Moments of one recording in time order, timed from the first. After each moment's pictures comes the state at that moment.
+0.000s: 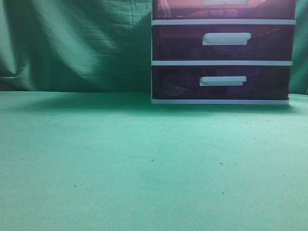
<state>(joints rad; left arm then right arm) -0.55 0.04 -0.47 -0.15 0.55 0.04 -0.14 1.04 -1.28 -1.77 -1.25 2.07</state>
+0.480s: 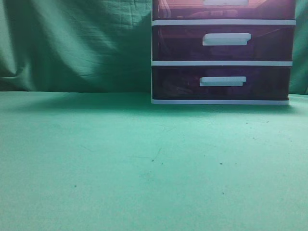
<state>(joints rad) -0.55 0.01 -0.34 -0.03 0.58 -0.11 -0.14 0.48 -0.69 -1.77 -1.15 2.07</state>
